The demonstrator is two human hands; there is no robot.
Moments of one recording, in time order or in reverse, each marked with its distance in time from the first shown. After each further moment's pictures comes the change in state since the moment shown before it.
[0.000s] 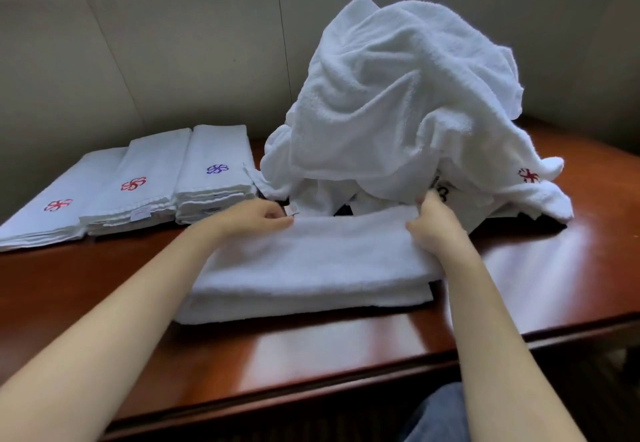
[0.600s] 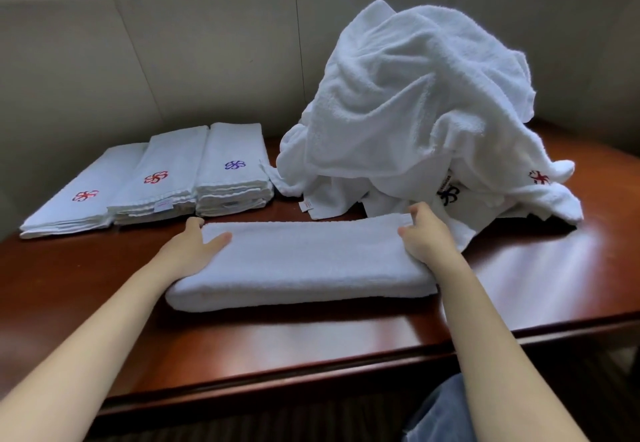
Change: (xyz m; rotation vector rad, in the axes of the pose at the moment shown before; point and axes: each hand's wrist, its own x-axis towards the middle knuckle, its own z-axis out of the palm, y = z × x) left_hand -0.062 -0.099 0.021 -0.167 0.240 -0.508; right_hand -0.018 -0.004 0.027 0.078 -0.066 0.012
